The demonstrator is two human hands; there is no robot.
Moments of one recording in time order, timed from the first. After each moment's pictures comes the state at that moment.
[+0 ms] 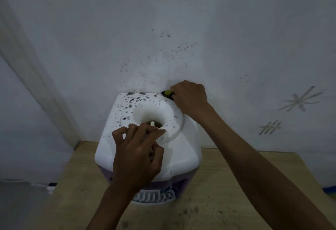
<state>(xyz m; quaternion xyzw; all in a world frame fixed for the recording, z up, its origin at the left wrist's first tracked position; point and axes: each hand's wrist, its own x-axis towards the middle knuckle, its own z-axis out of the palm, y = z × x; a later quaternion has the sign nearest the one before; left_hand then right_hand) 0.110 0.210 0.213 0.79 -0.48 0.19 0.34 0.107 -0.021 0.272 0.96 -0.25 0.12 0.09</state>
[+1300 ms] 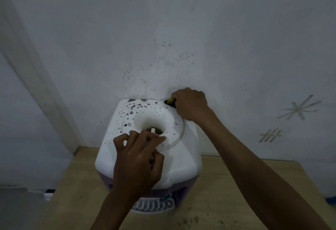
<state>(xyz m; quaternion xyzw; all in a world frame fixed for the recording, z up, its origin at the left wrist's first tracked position) 0.110 0.210 0.213 0.79 -0.48 0.18 0.34 0.108 -0.019 0.285 0.97 -0.25 0.05 0.06</state>
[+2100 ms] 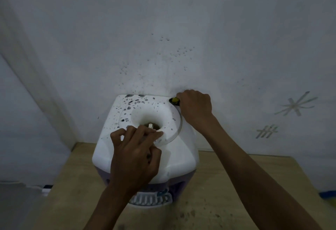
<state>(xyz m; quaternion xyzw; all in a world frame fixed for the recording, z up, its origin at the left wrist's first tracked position) 0.110 0.211 0.212 0.79 -0.48 0.19 0.34 0.082 -0.018 0.264 0.95 -0.28 0.12 0.07</state>
